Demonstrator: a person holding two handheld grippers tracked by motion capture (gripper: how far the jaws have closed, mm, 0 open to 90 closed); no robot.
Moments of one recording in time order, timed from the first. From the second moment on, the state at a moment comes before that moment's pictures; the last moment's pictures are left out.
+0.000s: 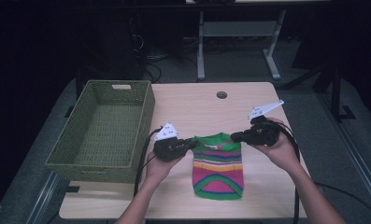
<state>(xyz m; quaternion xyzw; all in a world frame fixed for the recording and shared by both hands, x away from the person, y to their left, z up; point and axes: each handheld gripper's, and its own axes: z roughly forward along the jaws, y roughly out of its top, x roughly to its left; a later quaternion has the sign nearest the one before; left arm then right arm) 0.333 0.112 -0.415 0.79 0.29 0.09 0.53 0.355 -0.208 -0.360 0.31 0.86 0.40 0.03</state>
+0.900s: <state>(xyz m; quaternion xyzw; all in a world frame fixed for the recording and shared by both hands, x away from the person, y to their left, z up) 0.370 0.100 -0.419 0.78 0.33 0.10 0.52 0.393 -0.212 -0.373 0.35 0.85 0.39 0.02</state>
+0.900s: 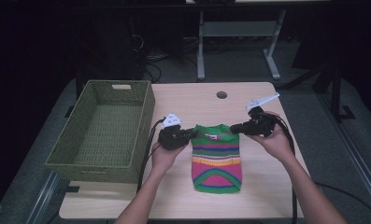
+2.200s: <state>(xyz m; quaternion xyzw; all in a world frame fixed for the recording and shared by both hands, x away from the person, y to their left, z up) 0.350 0.101 -0.430 0.80 0.35 0.09 0.49 0.392 -0.249 -0.413 0.42 0.81 0.40 0.00</state>
